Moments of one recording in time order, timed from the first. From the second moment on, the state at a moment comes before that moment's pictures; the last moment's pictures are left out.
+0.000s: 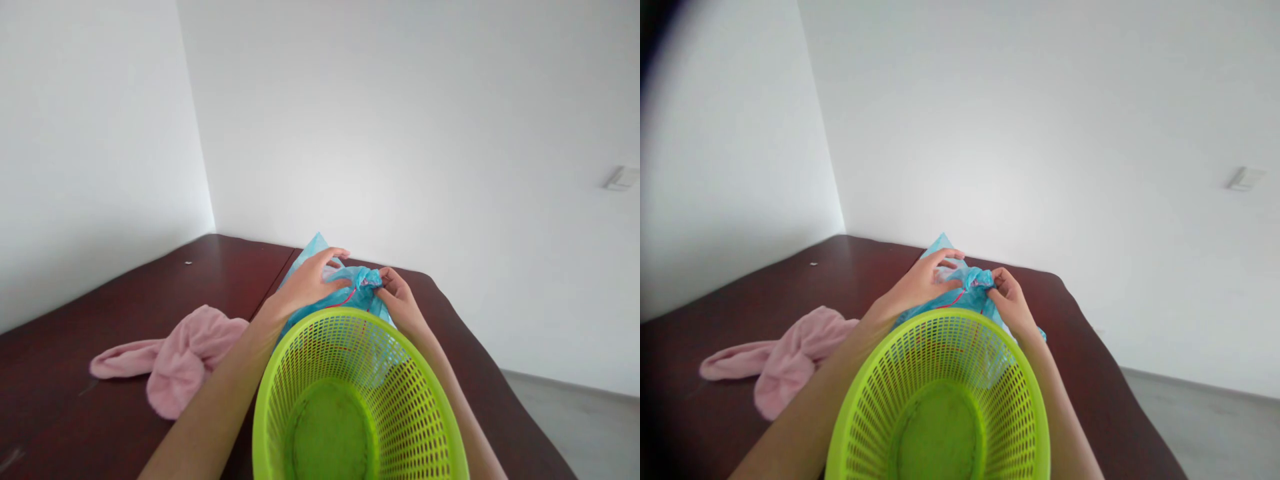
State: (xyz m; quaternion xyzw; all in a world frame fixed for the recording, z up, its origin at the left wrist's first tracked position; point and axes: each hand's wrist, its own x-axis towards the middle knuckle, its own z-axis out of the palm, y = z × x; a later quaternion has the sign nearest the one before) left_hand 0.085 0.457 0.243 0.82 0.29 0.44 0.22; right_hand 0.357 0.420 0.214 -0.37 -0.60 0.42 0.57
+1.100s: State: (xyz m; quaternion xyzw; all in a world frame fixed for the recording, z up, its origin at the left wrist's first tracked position) left_hand 0.088 0.450 0.248 0.85 0.28 0.37 0.26; right_hand 0.363 0.413 0.222 -0.39 -0.66 0.41 0.50
